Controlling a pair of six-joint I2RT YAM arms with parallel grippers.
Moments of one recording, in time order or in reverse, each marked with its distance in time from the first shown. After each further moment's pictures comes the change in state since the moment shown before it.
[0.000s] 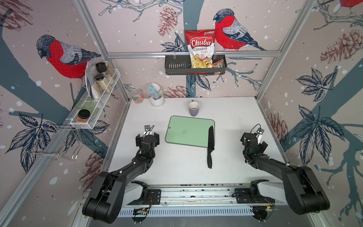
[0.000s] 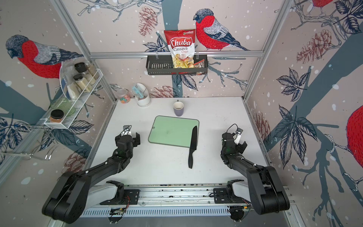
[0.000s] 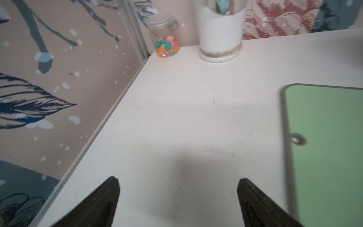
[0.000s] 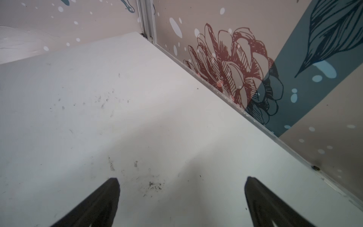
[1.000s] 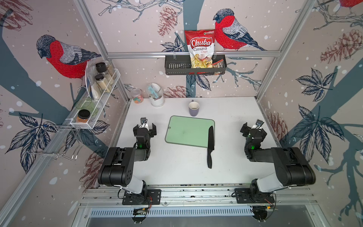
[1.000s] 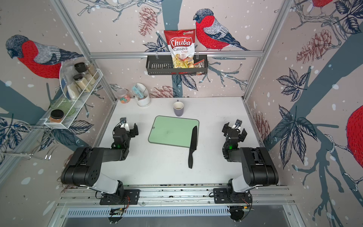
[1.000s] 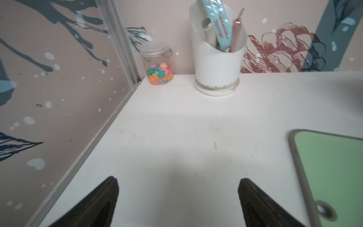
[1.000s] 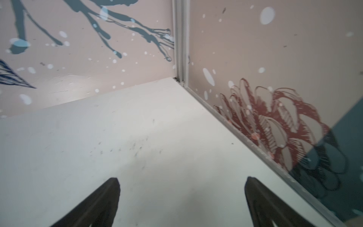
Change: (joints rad) left arm 0.180 0.310 0.119 0.341 0.250 0.055; right arm -0.118 0.253 0.020 0.531 -0.288 -0.235
